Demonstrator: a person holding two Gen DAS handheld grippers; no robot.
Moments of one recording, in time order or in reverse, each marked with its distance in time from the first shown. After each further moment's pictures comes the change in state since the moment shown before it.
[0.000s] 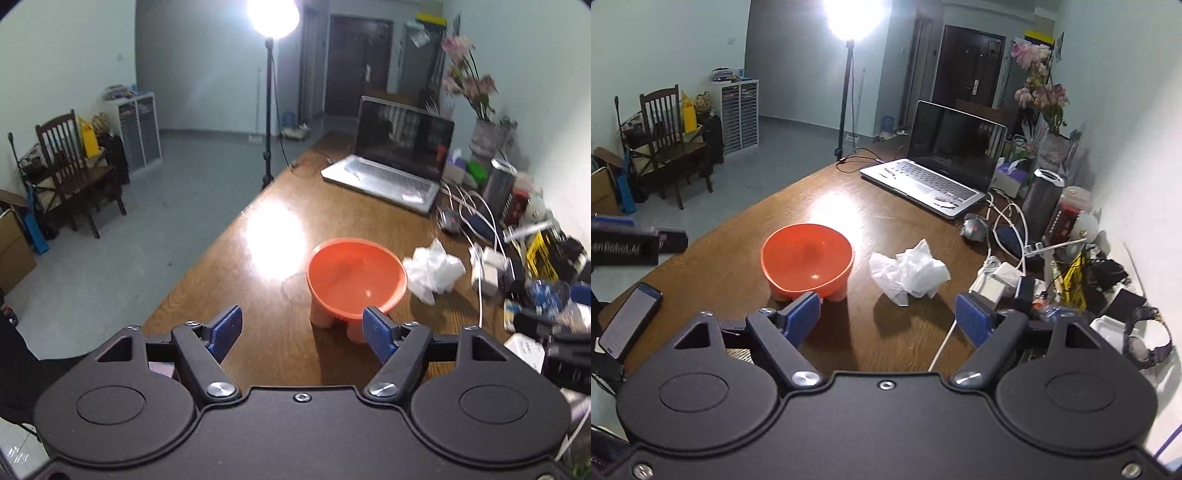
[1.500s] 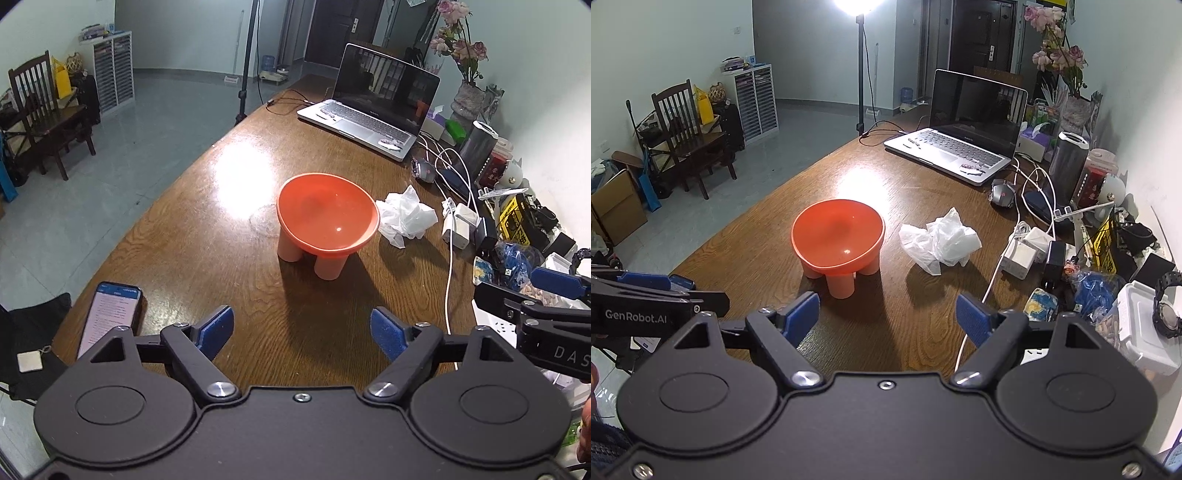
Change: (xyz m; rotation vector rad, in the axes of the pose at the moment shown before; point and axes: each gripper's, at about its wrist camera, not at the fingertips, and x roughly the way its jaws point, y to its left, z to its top) left arm 0.014 0.016 -0.022 -0.055 0.150 -0.111; right arm 0.013 -0.007 -0.002 0.036 0.096 0.108
